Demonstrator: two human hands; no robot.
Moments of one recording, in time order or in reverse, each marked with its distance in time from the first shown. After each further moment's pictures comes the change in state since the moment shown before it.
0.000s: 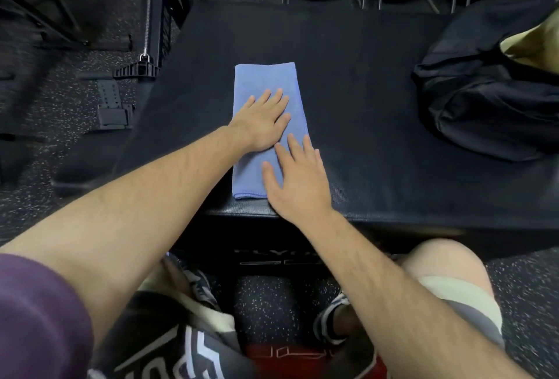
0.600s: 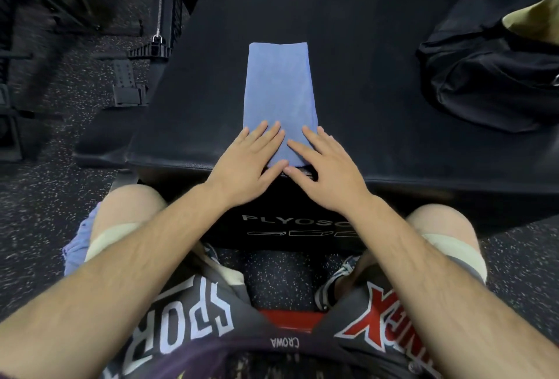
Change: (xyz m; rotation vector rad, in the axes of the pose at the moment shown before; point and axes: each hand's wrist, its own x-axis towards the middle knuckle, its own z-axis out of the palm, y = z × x) left_hand -0.175 0.032 0.035 0.003 0.145 0.107; right_hand -0.053 0.048 -0.013 0.029 -0.018 -0.243
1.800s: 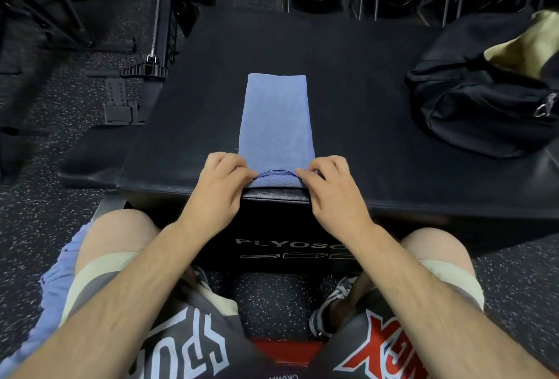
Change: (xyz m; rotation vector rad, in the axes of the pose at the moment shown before) left_hand -0.023 -0.023 -0.002 -0.224 0.460 0.032; right_hand 0.000 0.008 -0.005 -0.058 0.300 -0.168
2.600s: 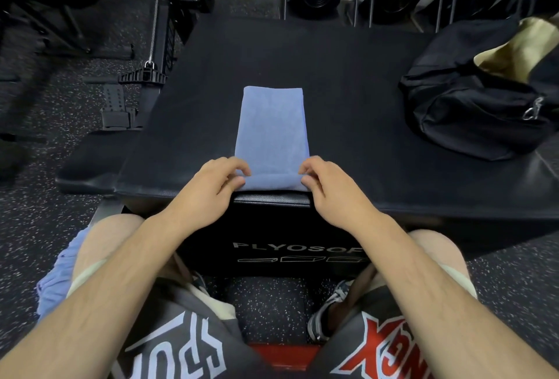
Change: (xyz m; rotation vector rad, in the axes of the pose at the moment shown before) left_hand 0.013 -0.004 -0.023 -0.246 -0.302 -0.273; right_hand 0.023 -0.004 -0.035 0.251 -0.363 0.250
